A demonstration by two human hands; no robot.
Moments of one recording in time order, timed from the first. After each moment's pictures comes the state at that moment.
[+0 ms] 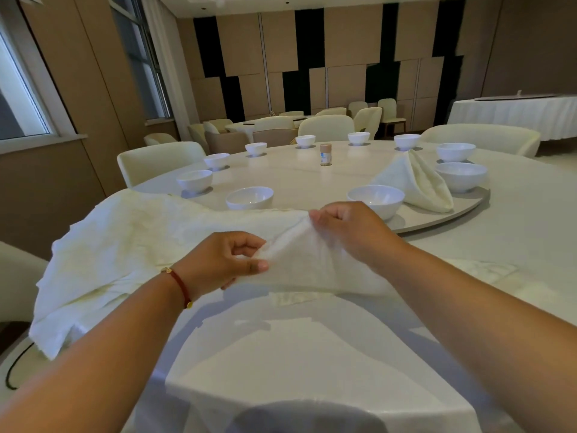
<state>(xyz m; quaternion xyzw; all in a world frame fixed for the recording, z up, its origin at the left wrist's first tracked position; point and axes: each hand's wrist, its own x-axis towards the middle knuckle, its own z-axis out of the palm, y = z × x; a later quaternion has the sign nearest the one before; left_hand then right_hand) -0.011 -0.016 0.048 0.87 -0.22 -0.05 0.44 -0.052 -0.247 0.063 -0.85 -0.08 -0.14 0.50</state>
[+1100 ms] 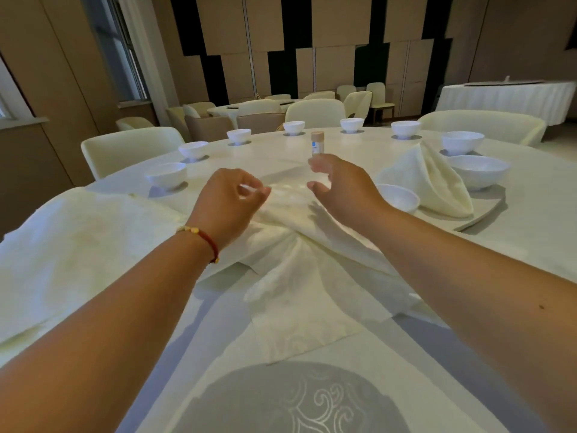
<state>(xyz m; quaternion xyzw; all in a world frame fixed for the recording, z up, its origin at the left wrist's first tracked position) 0.090 -0.080 0.080 0.89 -0.19 0.18 0.38 0.070 -0.271 0.079 -0.92 -0.02 -0.24 0.31</state>
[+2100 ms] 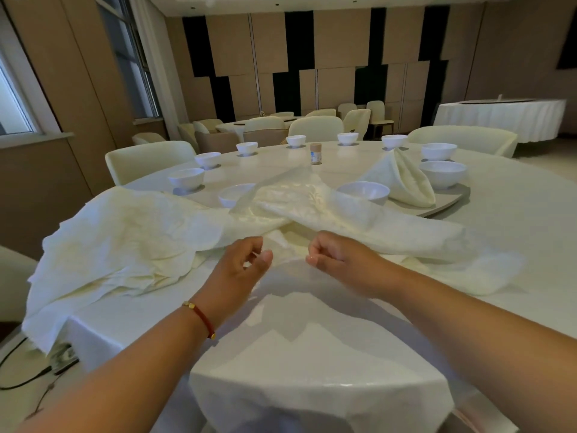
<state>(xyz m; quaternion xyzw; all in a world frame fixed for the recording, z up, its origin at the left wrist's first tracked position) -0.043 -0.041 0.006 0.82 -0.25 0.07 0.51 -0.084 -0.254 0.026 -0.90 -0.19 -0.08 0.39</state>
